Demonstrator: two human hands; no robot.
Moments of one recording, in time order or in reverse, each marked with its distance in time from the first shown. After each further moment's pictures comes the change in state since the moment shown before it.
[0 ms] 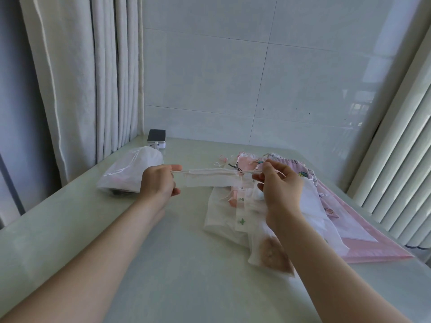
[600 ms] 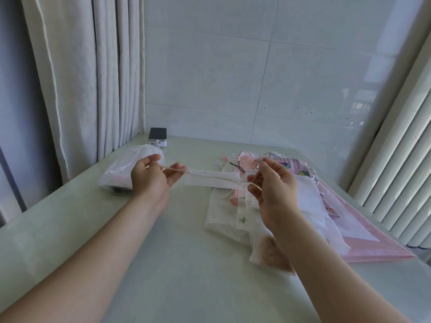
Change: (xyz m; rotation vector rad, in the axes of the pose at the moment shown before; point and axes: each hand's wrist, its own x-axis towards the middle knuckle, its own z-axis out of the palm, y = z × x) left_hand -0.009 0.017 0.002 -0.606 0.168 -0.076; right_hand -0.008 -0.004 0.007 0.184 -0.105 0.169
